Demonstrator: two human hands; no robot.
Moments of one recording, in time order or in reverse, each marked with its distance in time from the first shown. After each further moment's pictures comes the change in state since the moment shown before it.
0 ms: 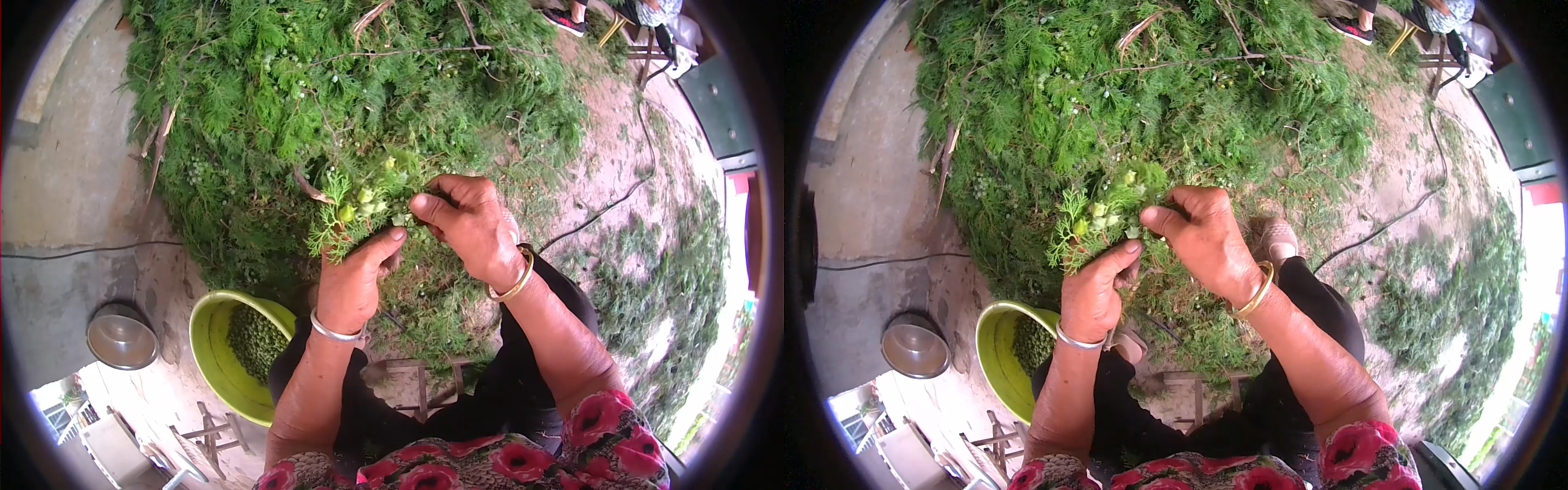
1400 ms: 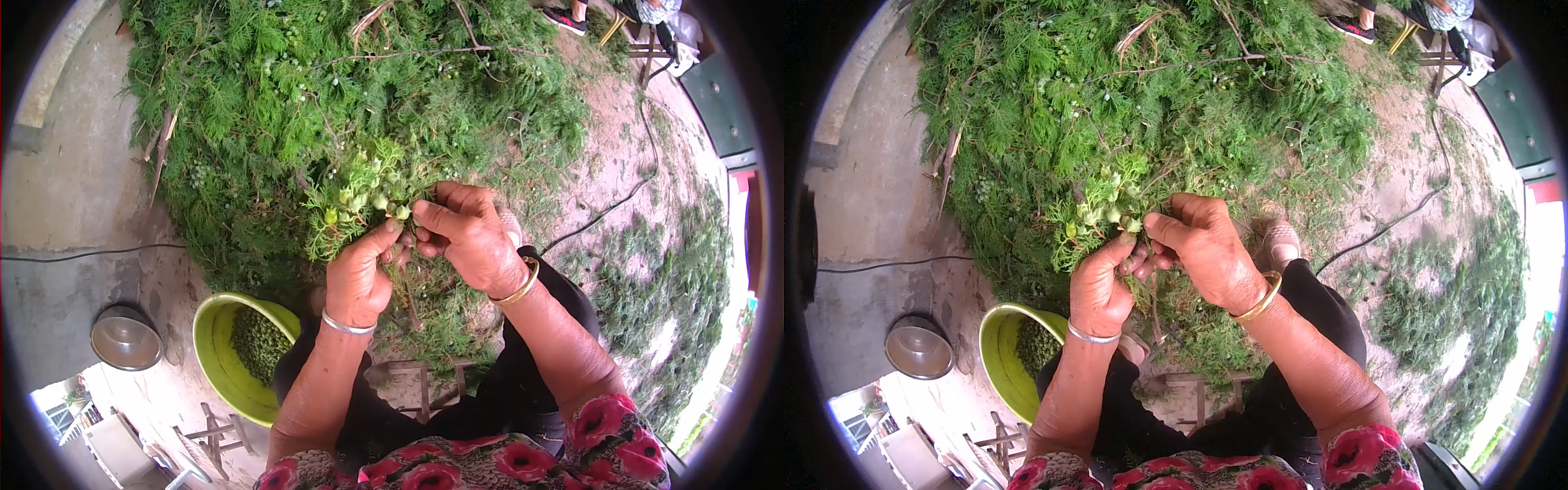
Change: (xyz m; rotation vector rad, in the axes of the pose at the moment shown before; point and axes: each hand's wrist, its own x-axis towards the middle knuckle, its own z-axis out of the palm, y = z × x) left_hand 0.018 -0.015 0.000 -0.420 -0.069 -0.155; right_hand -0.004 0.005 0.003 0.810 -0.111 0.297
